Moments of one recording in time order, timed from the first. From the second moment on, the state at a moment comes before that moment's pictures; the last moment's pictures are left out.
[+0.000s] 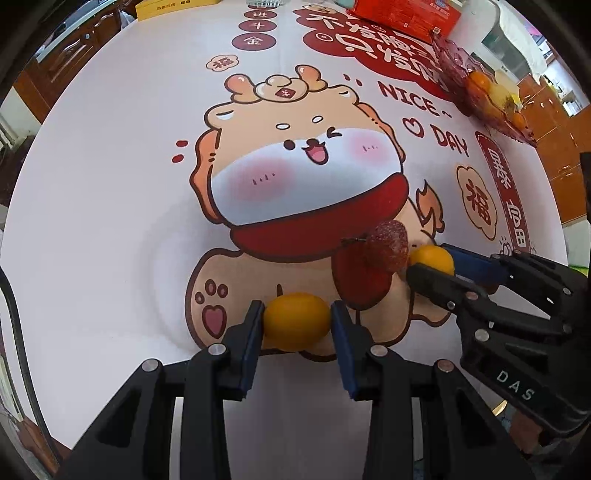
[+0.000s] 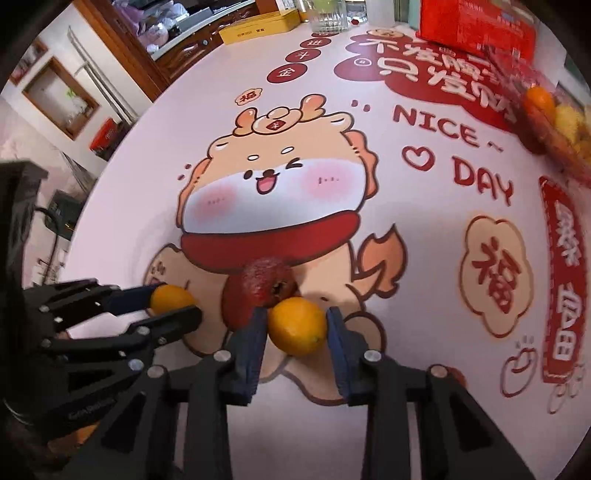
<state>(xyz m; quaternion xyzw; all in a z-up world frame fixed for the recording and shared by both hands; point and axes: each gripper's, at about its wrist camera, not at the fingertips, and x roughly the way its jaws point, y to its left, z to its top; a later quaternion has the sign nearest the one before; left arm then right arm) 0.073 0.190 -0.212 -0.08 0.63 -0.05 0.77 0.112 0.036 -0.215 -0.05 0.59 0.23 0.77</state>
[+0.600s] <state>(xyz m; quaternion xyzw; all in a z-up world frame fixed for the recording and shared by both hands) 0.109 0.076 -0.129 0.01 0.55 -0.12 0.83 0.107 -0.051 -0.148 -0.03 0.54 0.18 0.82</state>
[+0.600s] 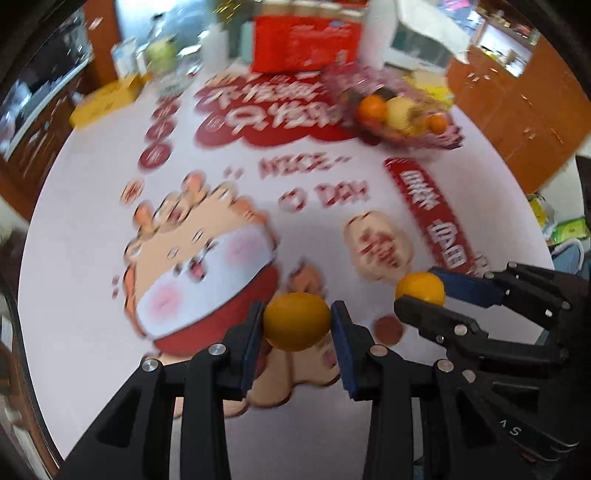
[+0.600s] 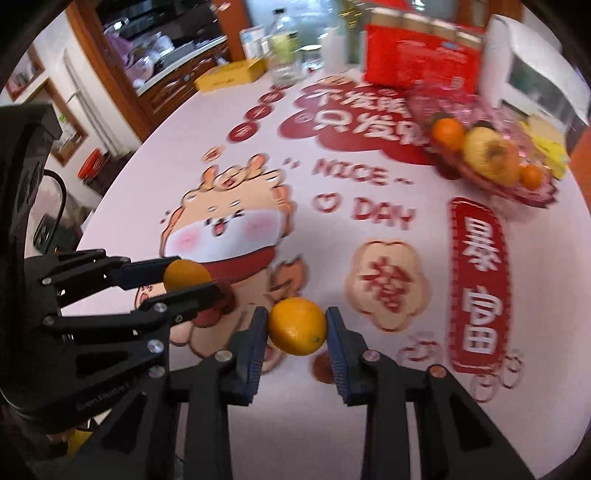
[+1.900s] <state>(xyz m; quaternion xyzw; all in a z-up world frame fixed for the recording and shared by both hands) 0.341 -0.087 -0.013 0.03 0.44 -0.06 0.89 0.304 -0.261 -0.018 -0.03 0.38 0.09 0.92</state>
